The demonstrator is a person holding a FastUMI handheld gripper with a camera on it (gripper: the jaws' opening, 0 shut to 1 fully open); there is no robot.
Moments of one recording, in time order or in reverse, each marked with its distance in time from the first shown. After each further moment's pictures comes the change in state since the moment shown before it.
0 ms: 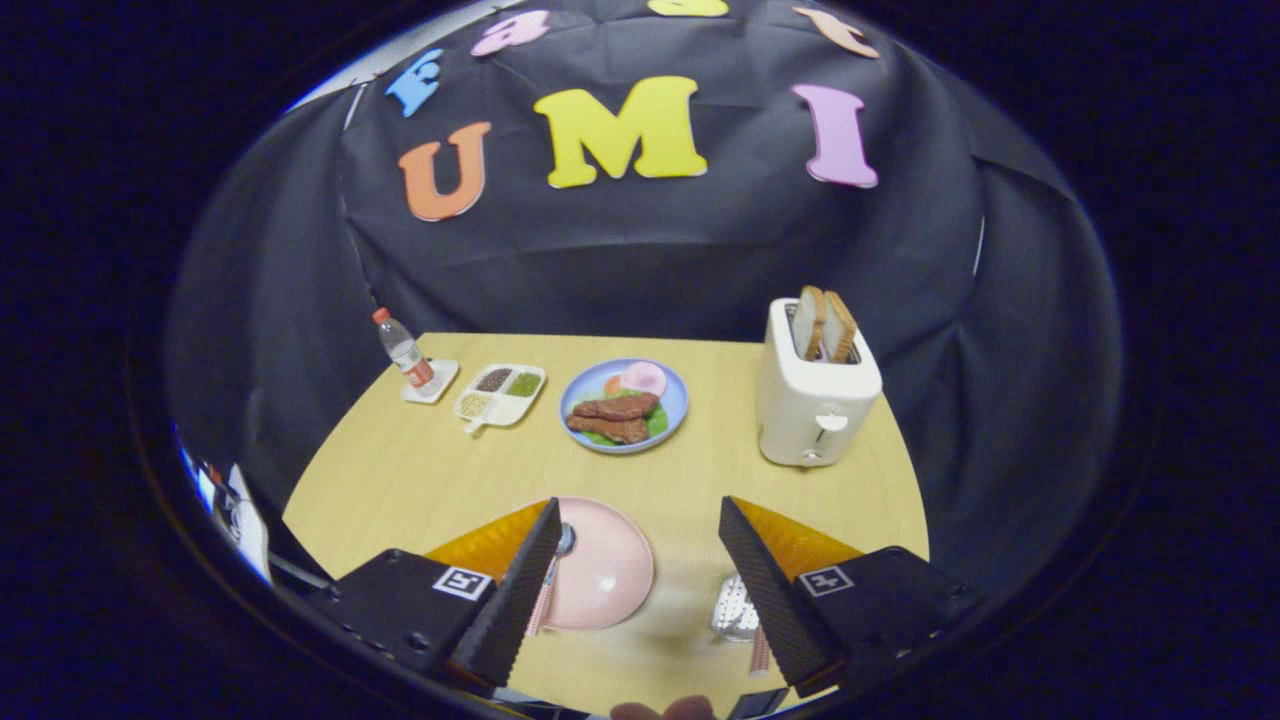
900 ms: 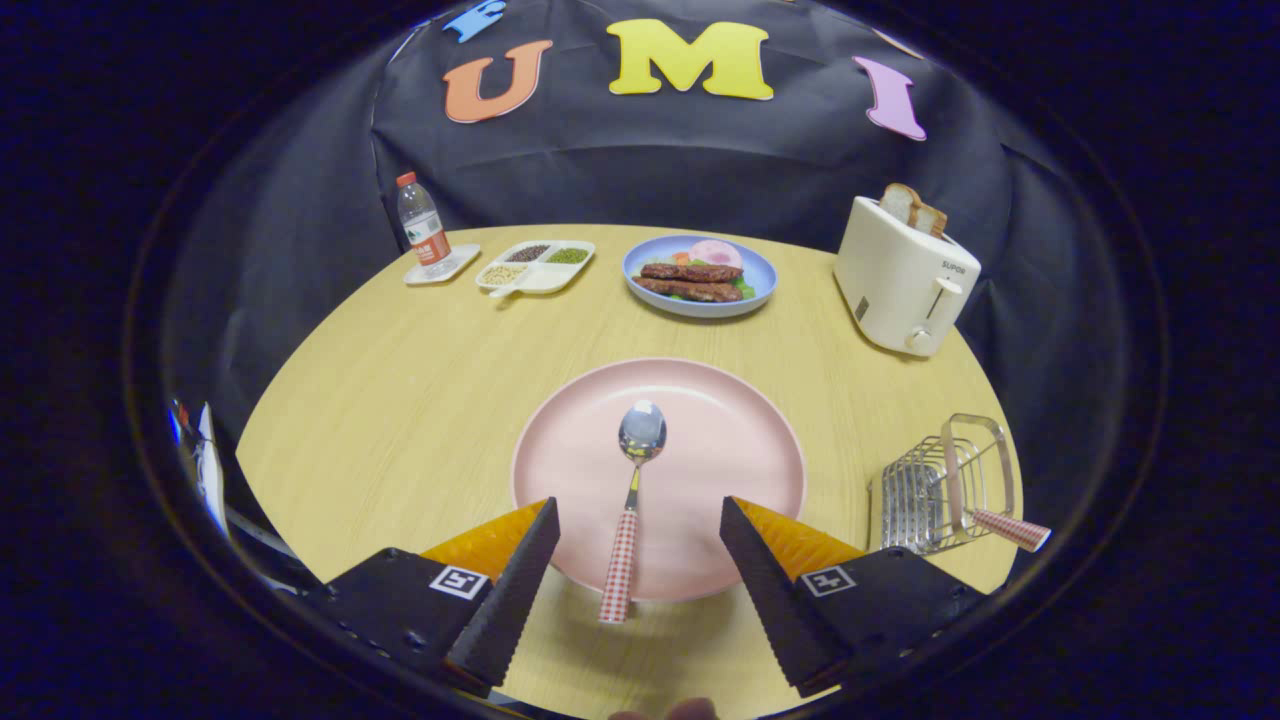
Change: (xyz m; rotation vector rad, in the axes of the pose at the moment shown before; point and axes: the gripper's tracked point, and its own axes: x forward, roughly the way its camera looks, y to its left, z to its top) arm 0.084 0.090 -0.161 -0.027 0.163 -0.040
